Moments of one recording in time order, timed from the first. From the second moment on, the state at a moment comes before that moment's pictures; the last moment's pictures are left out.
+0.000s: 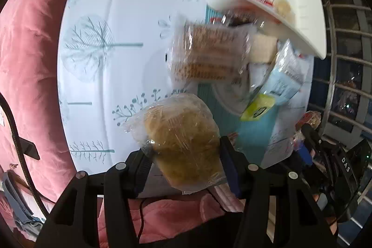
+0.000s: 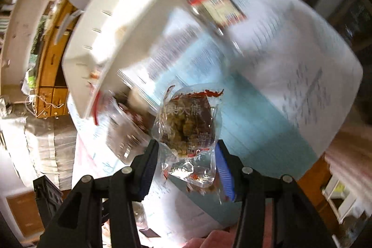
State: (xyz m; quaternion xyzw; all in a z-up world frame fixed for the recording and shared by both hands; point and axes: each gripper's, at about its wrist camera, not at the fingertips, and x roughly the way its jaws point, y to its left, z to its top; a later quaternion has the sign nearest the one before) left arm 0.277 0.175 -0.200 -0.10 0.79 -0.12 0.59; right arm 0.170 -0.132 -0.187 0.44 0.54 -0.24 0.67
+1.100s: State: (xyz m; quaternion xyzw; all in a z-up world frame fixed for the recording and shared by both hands) left arm 0.394 0.004 -0.078 -0.16 0.62 -0.15 0.76; right arm 0.268 -0.262 -0.126 0.30 0.45 -0.07 0.84
